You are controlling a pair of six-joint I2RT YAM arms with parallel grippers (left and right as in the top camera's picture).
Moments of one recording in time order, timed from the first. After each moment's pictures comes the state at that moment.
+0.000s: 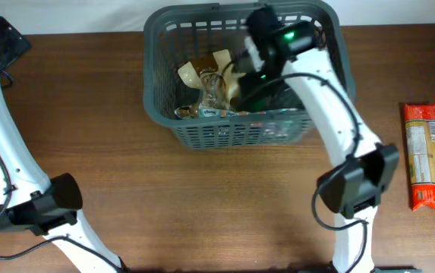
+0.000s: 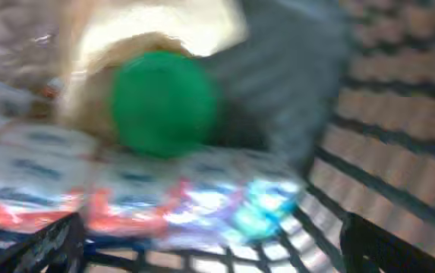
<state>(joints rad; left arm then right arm) 0.34 2.09 2.73 -1.56 -0.28 -0.42 0.37 2.17 2.28 -1.46 0.10 0.03</state>
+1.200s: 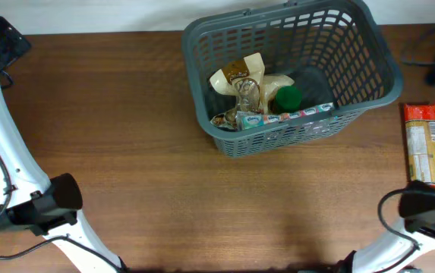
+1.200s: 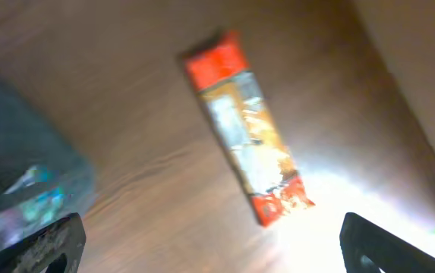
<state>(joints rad) 0.34 2.09 2.73 -1.56 -0.28 -0.42 -0.44 1.96 2.45 -1.68 0.16 0.10</state>
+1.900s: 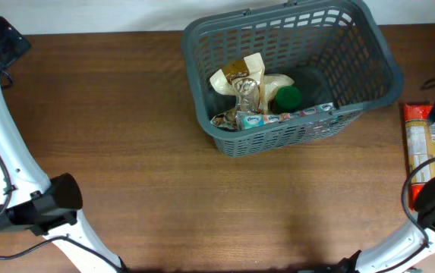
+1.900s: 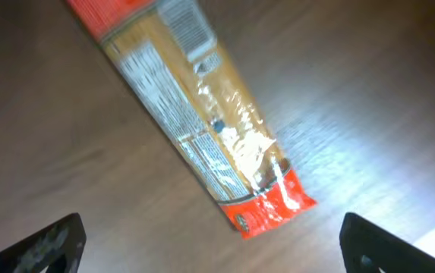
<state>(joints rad) 0.34 2.09 2.73 -1.56 -0.28 -0.42 -0.62 2.02 1.94 -1.37 0.17 0.03</state>
